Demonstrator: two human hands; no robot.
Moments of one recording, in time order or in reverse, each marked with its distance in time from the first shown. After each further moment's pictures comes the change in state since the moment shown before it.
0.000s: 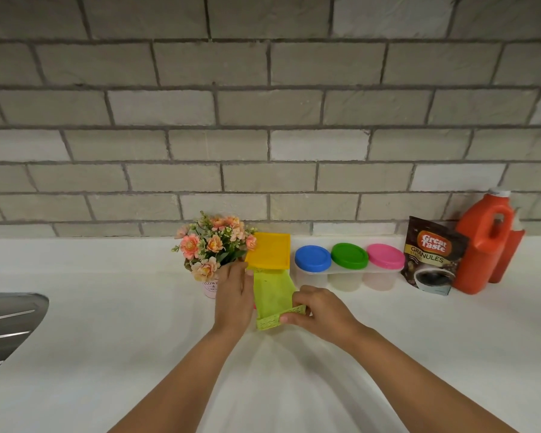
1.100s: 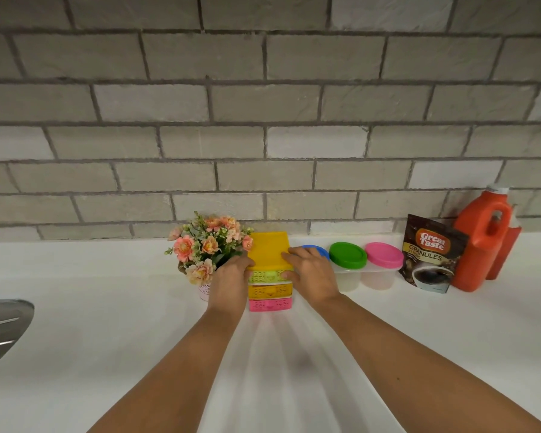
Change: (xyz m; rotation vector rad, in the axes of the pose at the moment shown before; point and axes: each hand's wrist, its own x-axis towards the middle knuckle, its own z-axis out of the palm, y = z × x) left_hand 0.036 -0.004 0.000 0.330 -0.088 0.194; right_hand 0.065 0.011 -0.003 -0.256 0.143 0.117
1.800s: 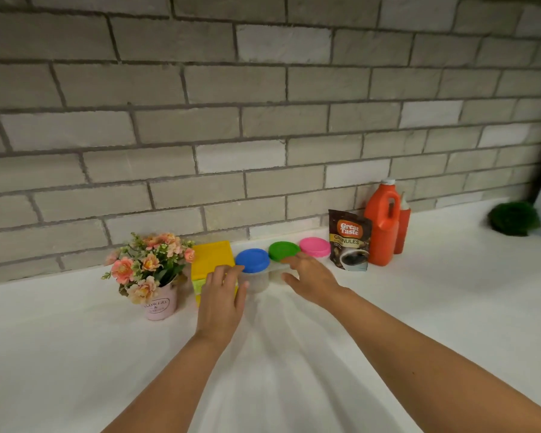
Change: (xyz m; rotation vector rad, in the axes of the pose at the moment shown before) left_hand -0.040 0.058 0.021 -0.004 -0.019 0.286; right_hand -0.081 0.048 -0.065 0.133 -0.039 0.280
